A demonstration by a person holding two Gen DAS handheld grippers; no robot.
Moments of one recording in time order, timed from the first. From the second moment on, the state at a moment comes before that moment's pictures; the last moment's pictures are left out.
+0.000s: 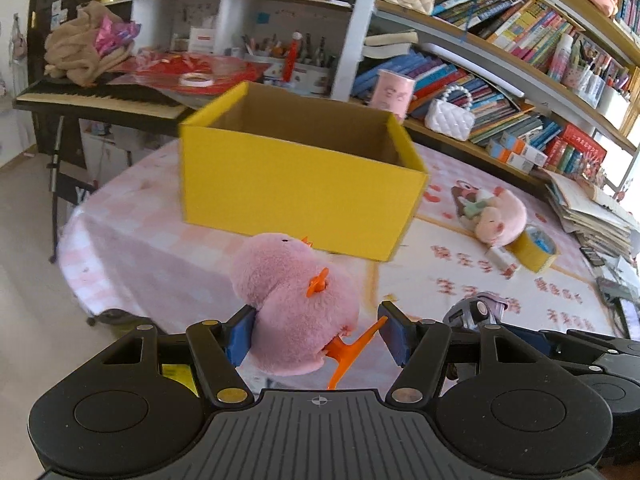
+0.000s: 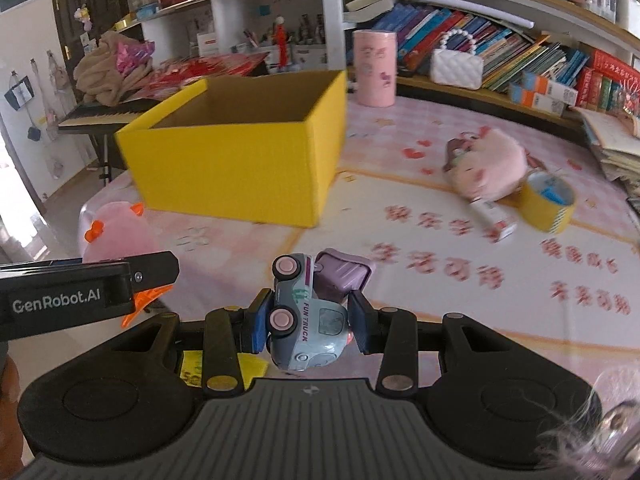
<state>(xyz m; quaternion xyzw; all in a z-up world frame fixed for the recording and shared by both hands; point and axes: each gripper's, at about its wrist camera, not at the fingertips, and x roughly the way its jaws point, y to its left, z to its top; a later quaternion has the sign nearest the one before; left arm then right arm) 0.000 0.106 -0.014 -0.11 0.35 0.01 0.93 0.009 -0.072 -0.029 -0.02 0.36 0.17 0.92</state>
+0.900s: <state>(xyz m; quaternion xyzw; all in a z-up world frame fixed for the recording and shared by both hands) -0.034 0.168 -0.004 -0.13 0.32 0.00 0.94 -0.030 0.001 -0.015 -0.04 0.34 0.18 0.92</state>
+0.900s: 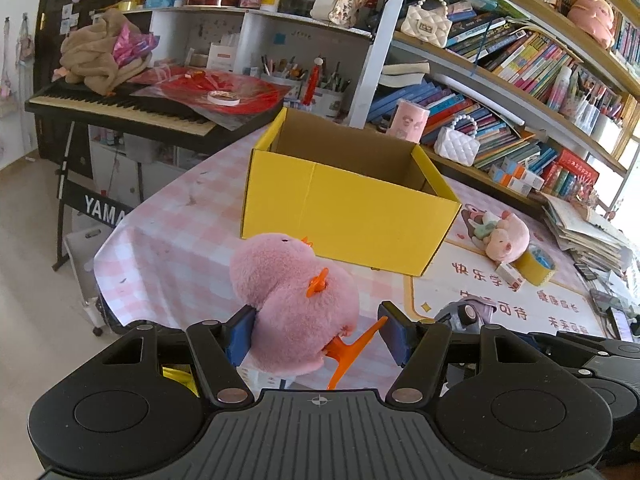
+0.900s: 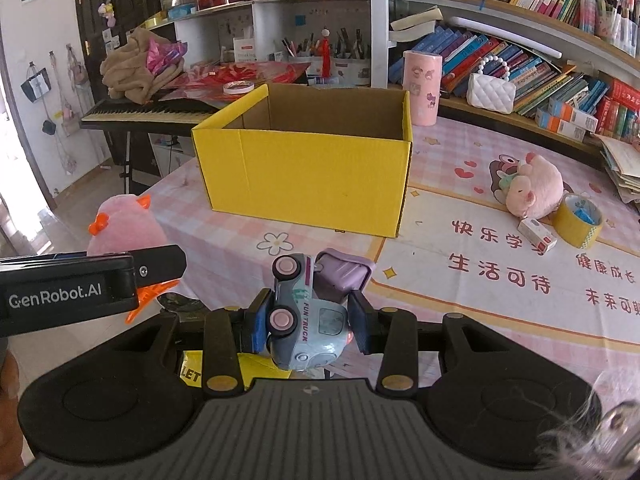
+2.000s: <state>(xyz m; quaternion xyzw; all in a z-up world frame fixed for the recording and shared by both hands) 0.031 0.166 0.055 -0.09 0.20 -0.02 0.97 0.054 0.007 0.033 -0.04 0.21 0.16 0.96</state>
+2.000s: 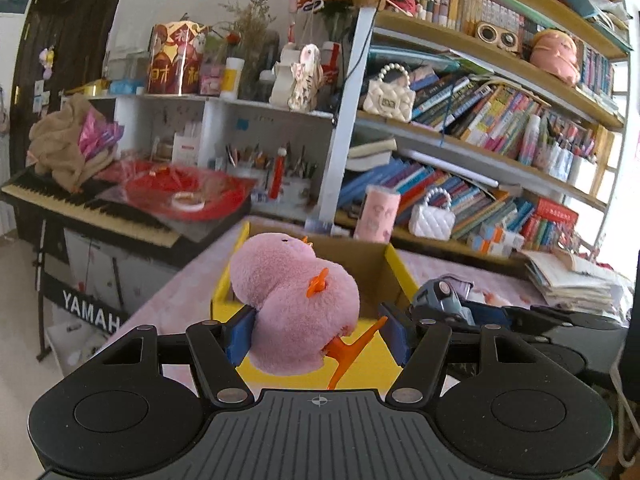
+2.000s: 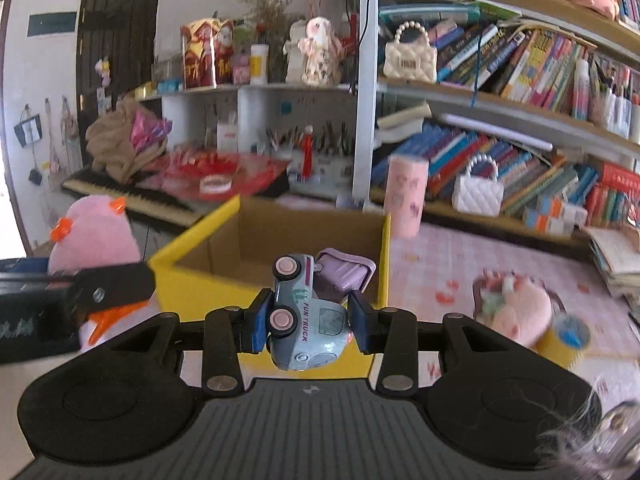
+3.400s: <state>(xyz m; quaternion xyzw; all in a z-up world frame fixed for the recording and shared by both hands) 0.241 0.114 -0.017 -0.08 0.35 0.00 0.93 0.282 -0.006 -0.026 -0.27 0.33 0.27 0.86</state>
